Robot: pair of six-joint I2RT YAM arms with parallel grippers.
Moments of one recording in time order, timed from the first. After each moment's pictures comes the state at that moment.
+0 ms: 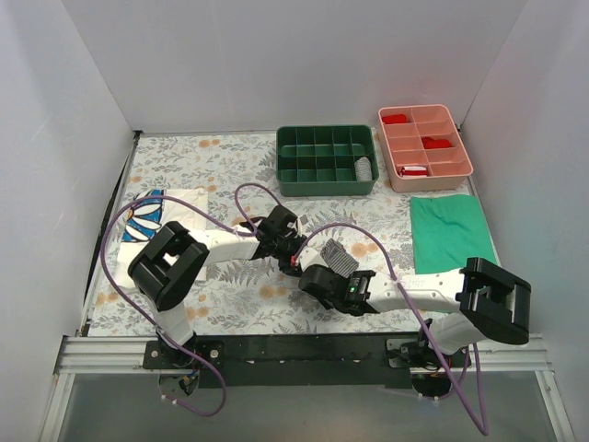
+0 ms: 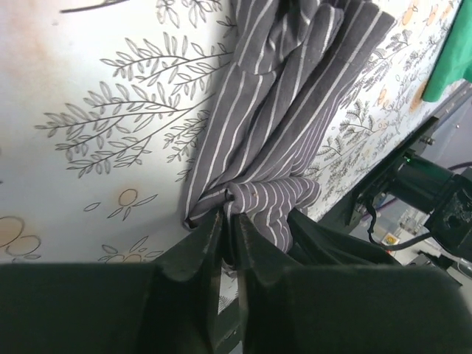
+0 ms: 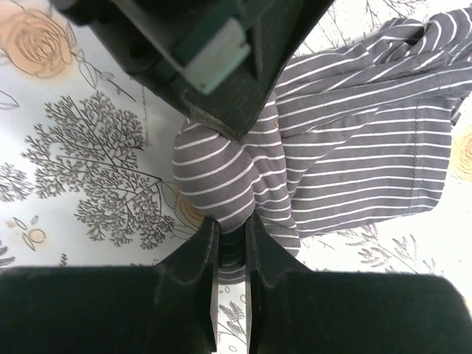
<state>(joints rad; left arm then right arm) -0.75 1.77 0.92 -0.15 0.47 -0.76 1.27 1.45 0.70 -0.32 0.43 0.32</state>
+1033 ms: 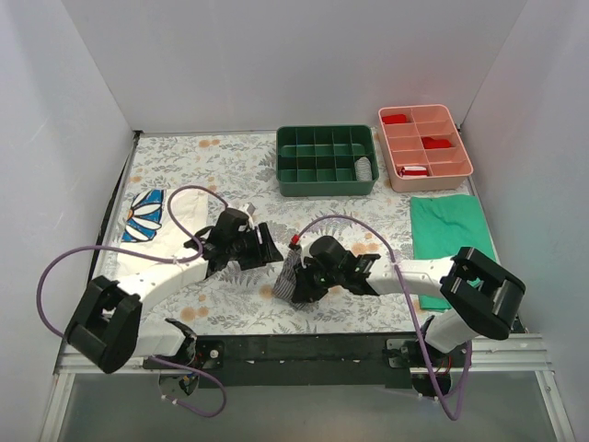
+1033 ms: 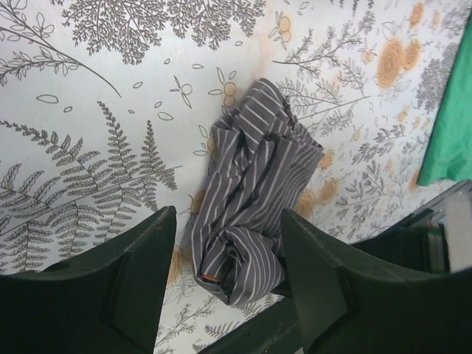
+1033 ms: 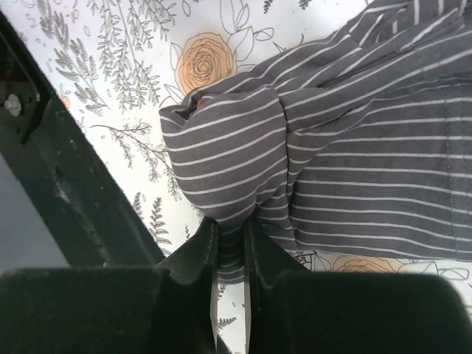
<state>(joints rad) -0.57 1.30 0.66 -0.20 0.22 -0.77 1.04 1.49 0.65 0.05 -0.28 0.44</state>
